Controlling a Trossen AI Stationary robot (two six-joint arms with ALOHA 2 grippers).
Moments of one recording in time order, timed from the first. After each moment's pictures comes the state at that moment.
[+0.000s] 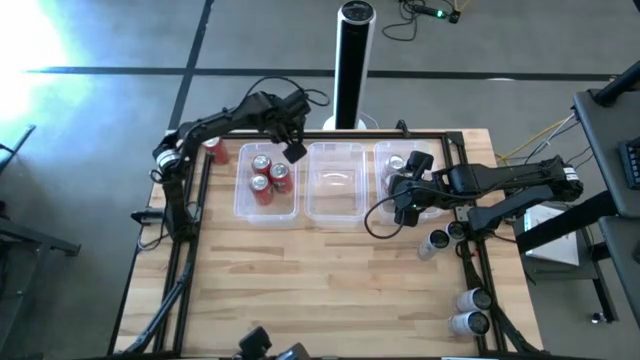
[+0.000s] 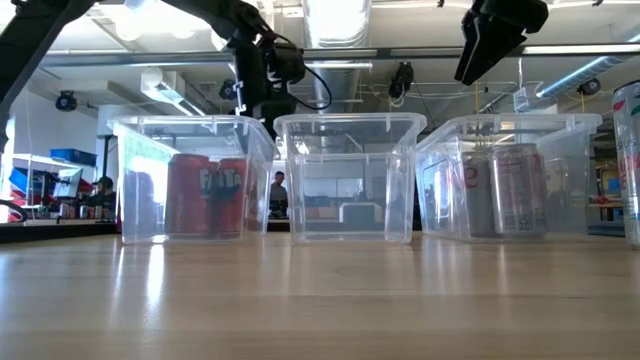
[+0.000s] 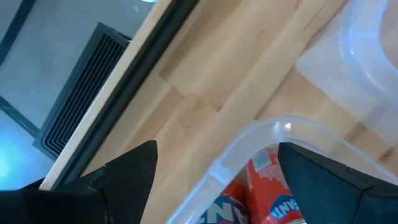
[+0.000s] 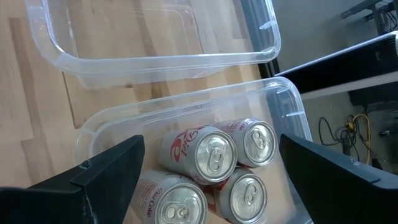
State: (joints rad) left arm 0.60 1.90 1.74 -1.14 -0.16 -0.02; right arm 0.10 1.27 1.22 -1.12 0.54 0.12
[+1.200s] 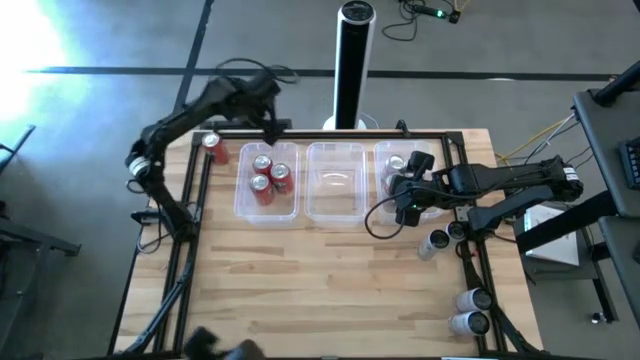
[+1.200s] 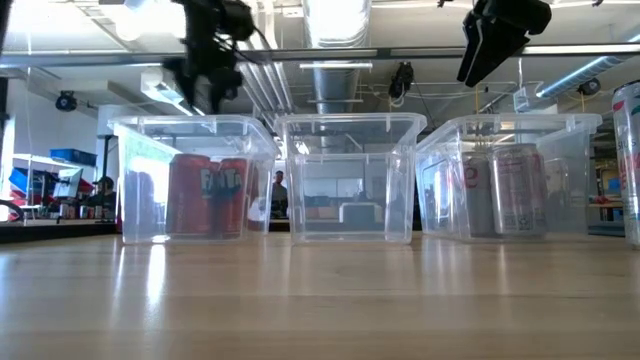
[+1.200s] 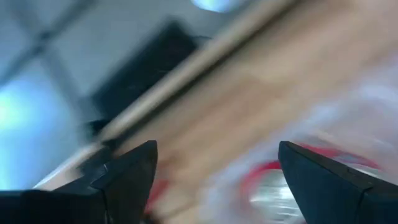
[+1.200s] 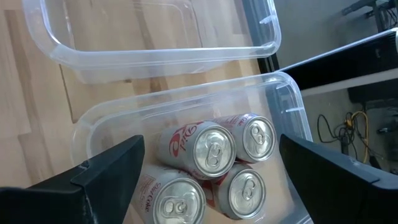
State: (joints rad) left arm 0.71 1.69 1.74 -1.28 -0.26 -0.16; right arm 0.10 1.27 1.22 -1.14 0.54 0.12
